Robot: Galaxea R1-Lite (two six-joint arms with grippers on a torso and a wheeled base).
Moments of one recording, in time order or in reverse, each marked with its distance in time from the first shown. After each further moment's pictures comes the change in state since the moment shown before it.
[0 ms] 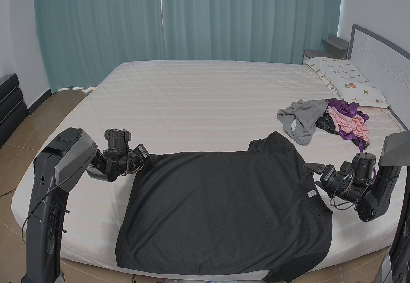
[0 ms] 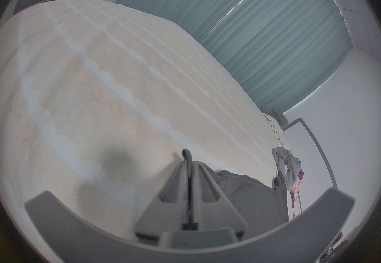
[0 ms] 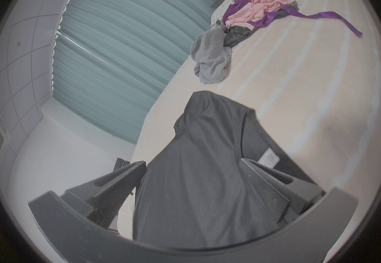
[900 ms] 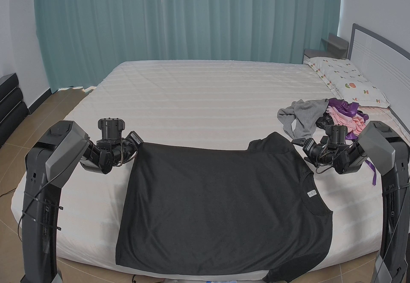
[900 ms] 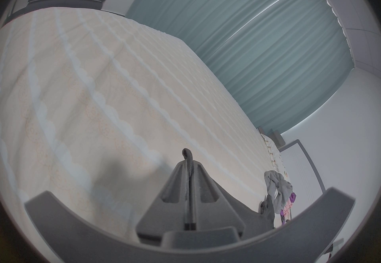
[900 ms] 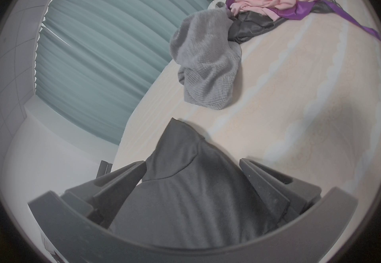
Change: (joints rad) left arm 0.019 -0.070 0.000 -0.017 0.074 -0.097; right arm -0.048 0.338 -1.007 0.771 -0.005 -0.087
